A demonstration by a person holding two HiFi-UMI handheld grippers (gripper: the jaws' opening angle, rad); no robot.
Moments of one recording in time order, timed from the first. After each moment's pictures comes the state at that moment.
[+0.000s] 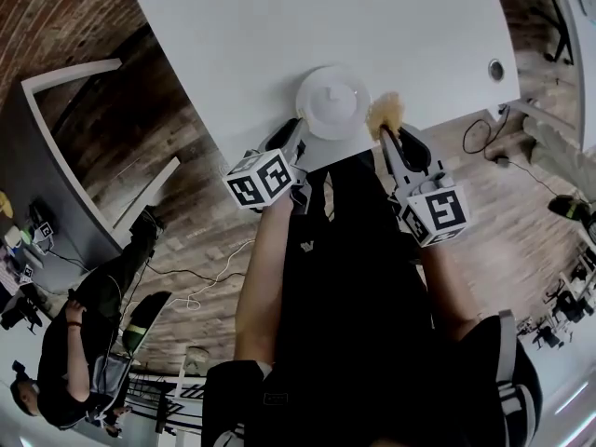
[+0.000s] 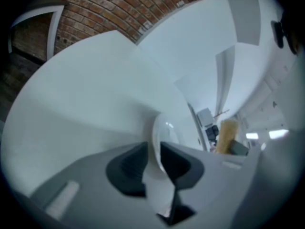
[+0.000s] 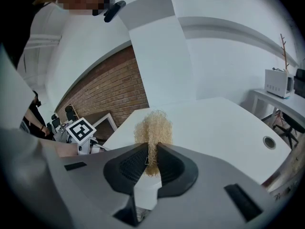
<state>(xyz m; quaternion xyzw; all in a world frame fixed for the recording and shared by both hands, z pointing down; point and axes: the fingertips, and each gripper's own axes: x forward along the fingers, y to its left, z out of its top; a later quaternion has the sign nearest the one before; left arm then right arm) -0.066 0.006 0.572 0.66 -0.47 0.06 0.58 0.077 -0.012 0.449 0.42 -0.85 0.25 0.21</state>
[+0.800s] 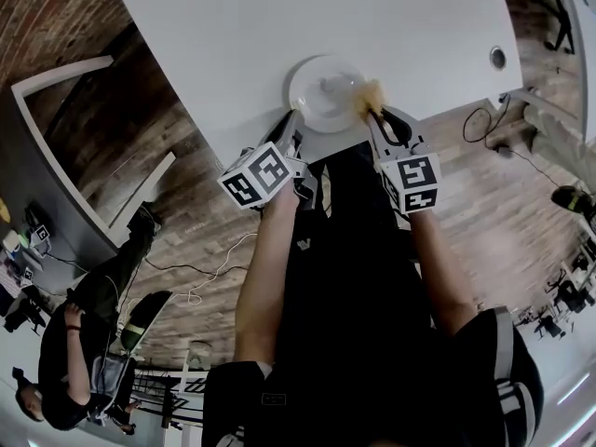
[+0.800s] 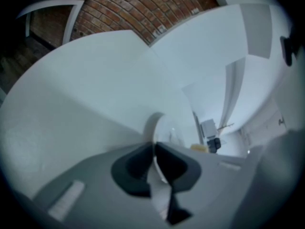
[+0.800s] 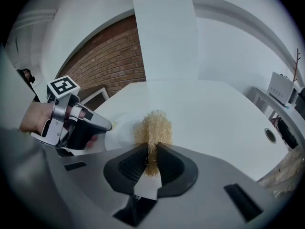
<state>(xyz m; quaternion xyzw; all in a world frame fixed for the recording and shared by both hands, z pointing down) -0.061 0.008 0.575 0.60 -0.50 0.01 0.62 0.087 -0.002 0.542 0.41 -0.81 0.24 0.34</state>
